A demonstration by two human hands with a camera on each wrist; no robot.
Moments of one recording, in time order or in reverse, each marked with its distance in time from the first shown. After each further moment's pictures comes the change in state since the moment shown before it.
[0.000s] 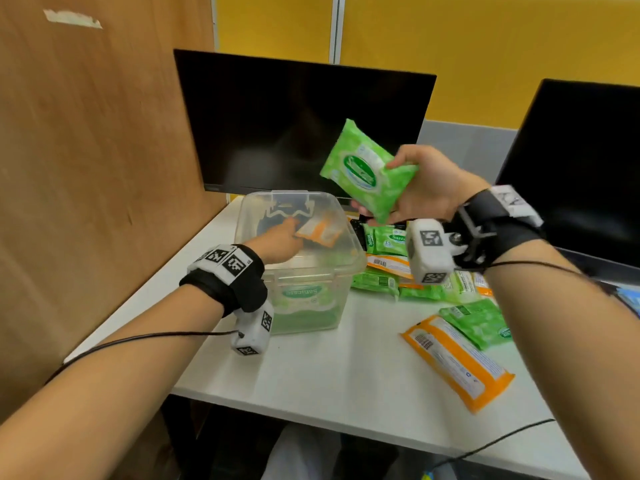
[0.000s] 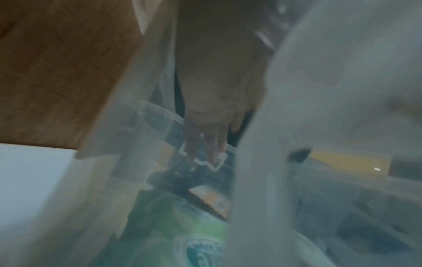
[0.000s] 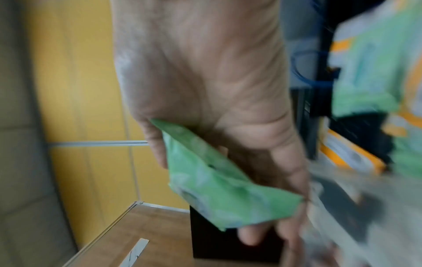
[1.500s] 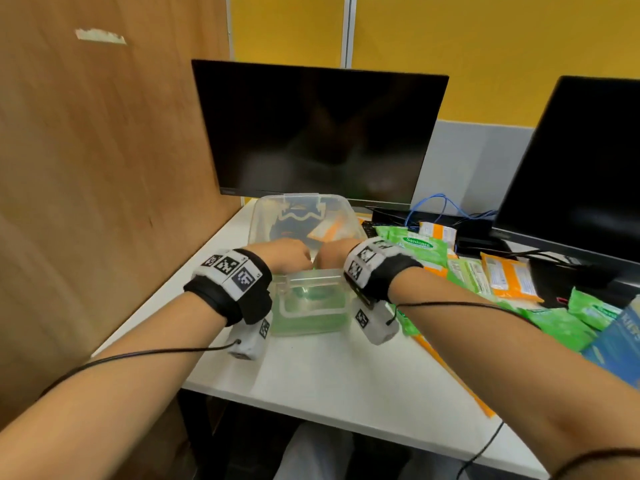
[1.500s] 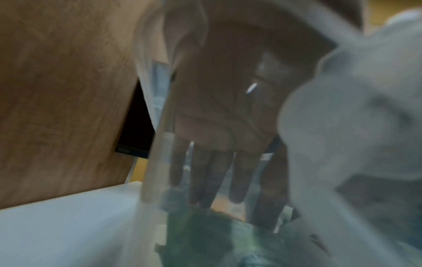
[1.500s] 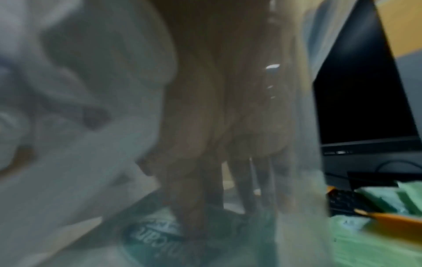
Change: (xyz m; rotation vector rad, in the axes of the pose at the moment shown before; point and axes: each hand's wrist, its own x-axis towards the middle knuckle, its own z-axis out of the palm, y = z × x) left_hand -0.021 0.010 -0.004 0.438 -0.210 -0.031; right_hand 0.095 0.094 0.085 -1.564 0.059 0.092
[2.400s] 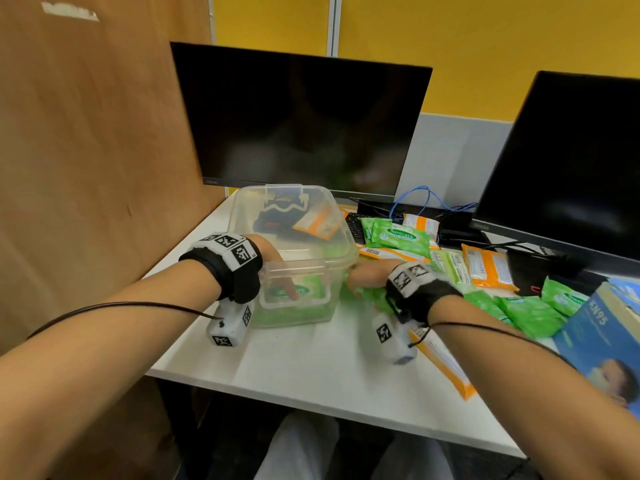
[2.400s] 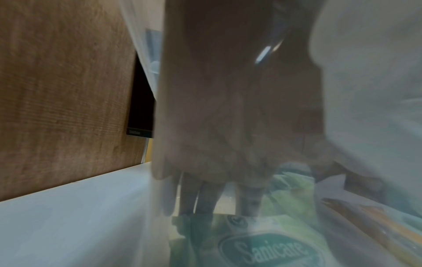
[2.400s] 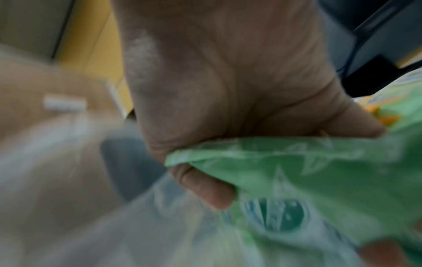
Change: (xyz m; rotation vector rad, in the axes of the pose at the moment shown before) left_hand 0.011 -0.033 0.005 -0.177 -0.111 -0.316; right_hand -0.046 0.059 0.042 0.320 -0.102 0.213
